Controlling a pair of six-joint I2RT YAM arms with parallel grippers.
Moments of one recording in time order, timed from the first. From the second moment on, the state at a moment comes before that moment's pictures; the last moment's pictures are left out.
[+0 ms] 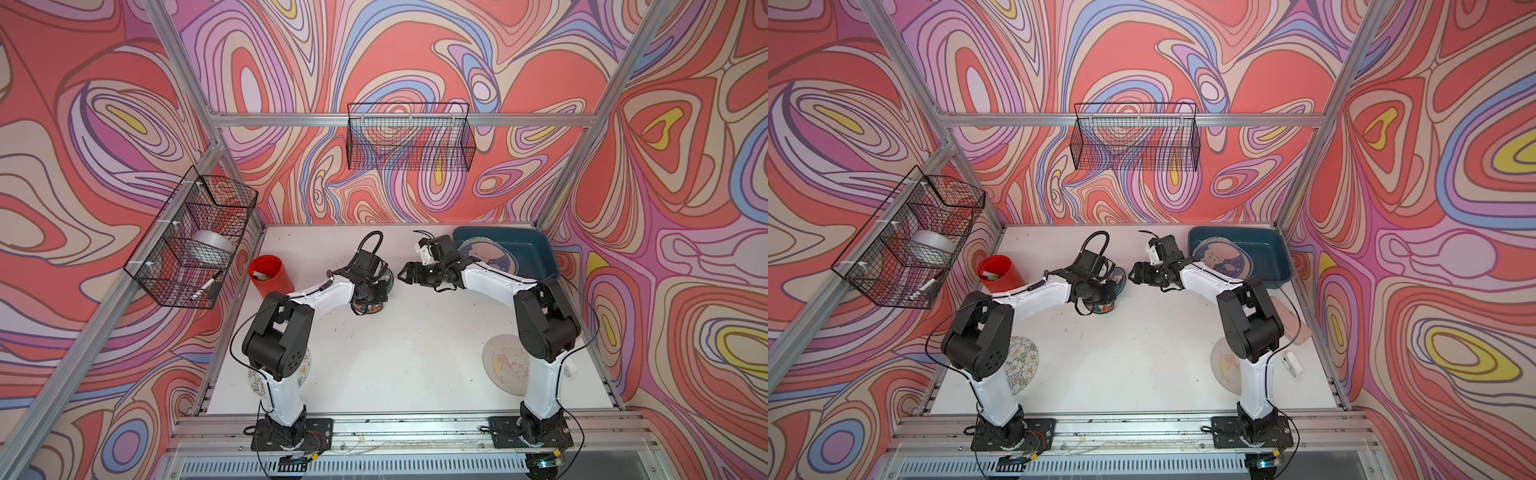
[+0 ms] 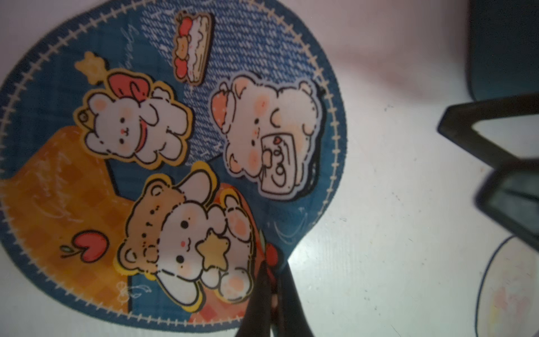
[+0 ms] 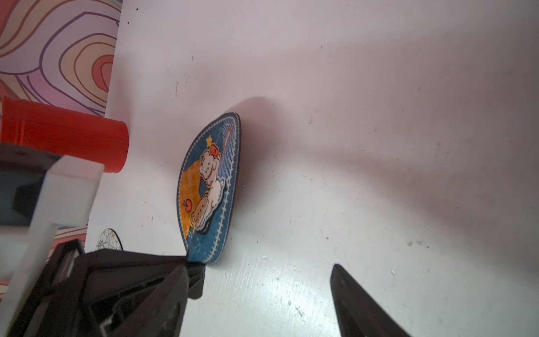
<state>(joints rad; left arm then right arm) -0.49 1.80 1.17 -0.38 0.21 -0.52 0.46 1.97 1.41 -0.27 -0.39 0.47</state>
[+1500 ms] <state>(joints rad) -0.59 1.61 1.08 -0.27 0.07 -0.58 0.43 1.89 1.61 -0.46 -0.17 0.31</state>
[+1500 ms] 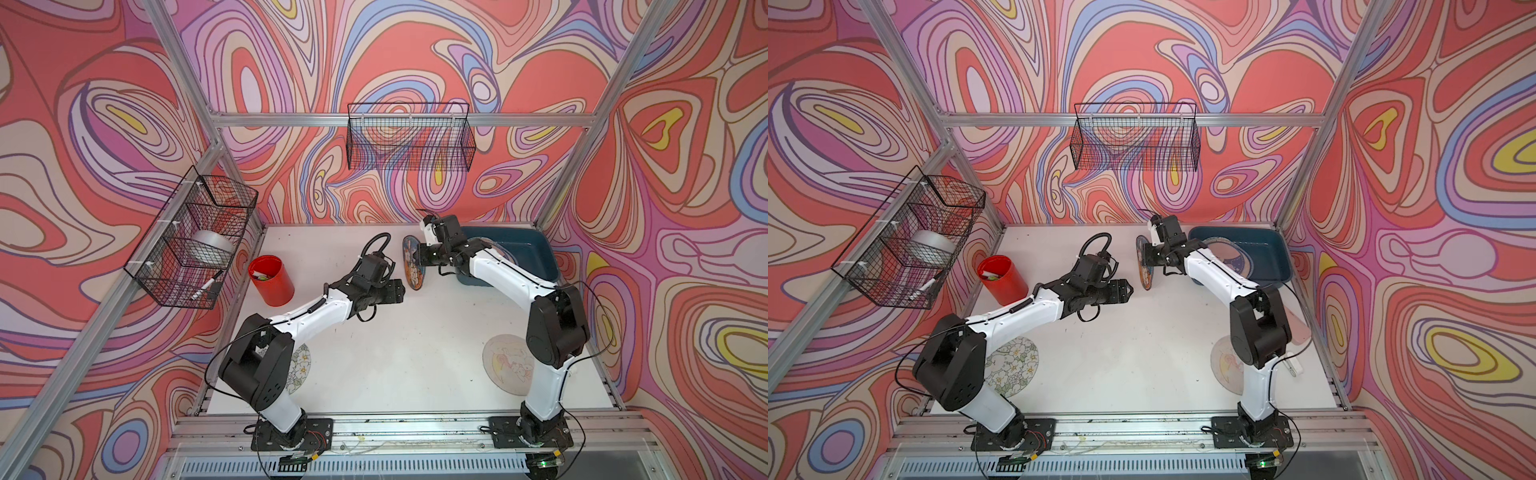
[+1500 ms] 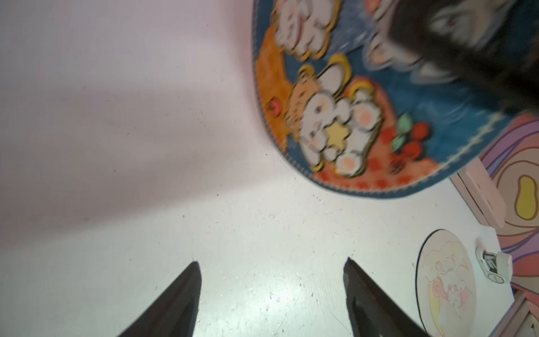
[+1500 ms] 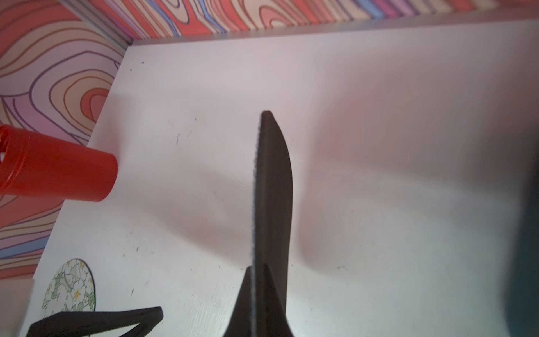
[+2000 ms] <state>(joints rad) -0.55 1.53 1.02 -0.34 -0.04 -0.58 0.18 1.71 1.62 -0.48 0.02 0.24</state>
